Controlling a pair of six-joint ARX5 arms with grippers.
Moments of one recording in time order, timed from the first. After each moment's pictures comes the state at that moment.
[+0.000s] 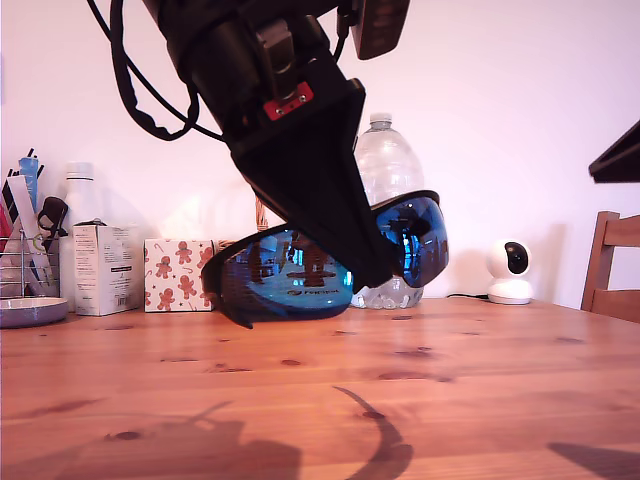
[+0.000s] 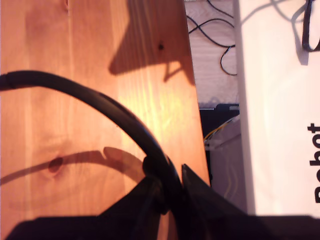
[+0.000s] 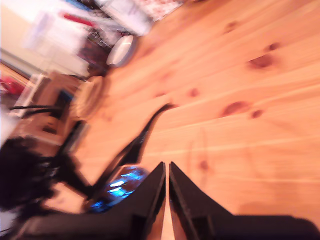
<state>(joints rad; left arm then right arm) -0.93 1.62 1.17 -0.70 0.38 0.50 0.04 0.58 0.30 -0.16 -0.77 0.53</state>
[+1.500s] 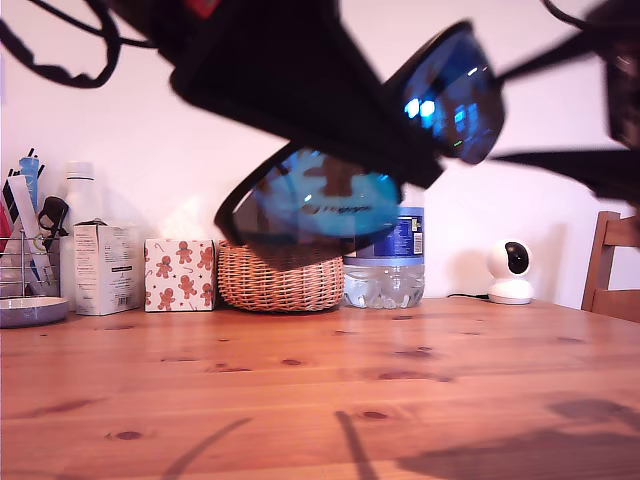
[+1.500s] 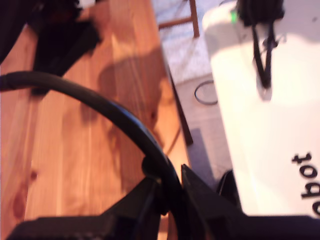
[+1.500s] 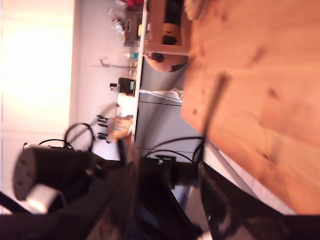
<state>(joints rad) -1.13 1.24 0.76 -0.22 0.24 0.47 0.12 1.20 0.51 0.23 -1.33 0.87</state>
